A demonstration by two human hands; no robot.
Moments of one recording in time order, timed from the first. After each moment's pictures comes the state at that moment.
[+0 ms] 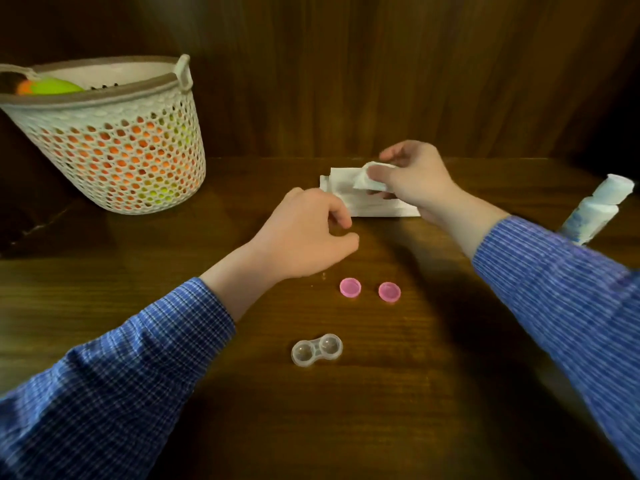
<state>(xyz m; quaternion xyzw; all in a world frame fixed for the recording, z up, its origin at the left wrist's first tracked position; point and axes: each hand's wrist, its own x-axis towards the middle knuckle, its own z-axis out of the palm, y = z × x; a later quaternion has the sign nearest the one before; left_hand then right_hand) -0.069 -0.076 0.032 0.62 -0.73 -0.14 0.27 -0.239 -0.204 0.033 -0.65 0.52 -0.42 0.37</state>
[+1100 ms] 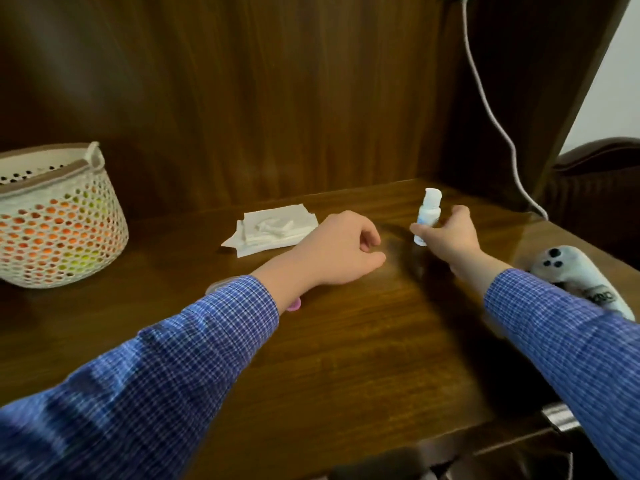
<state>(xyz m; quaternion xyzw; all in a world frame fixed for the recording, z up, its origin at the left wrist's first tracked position) -0.227 -0.076 0.068 0.47 -0.84 -0.17 0.21 -0.452 -0.149 0.000 -0.43 0.73 -0.46 0.25</state>
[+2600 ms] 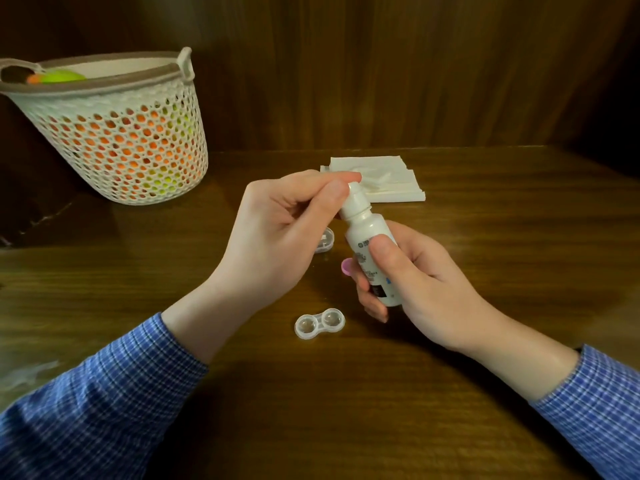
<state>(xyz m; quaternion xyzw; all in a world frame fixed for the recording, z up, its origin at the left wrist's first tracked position) -0.075 -0.004 0.037 0.44 -0.70 -0.17 0.55 -0.260 -0.030 -0.002 -0.72 0.21 -0.37 0.55</state>
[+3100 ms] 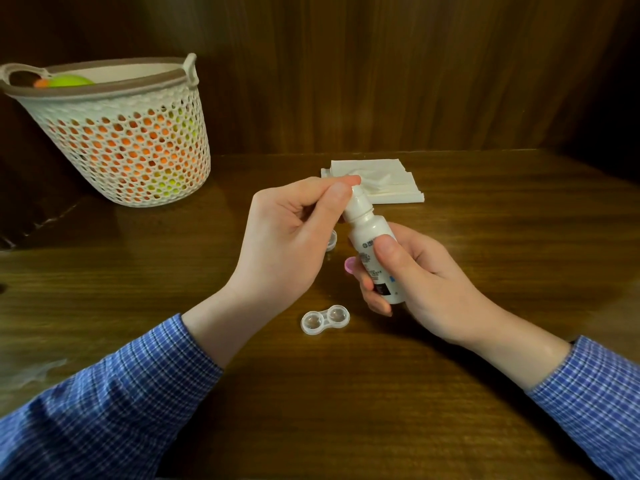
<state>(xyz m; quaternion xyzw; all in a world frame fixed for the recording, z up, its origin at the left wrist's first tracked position) -0.080 0.002 0.031 0.45 -0.65 -0.18 0.58 -0.259 -0.030 -0.005 -0.72 0.21 -0.35 0.56</state>
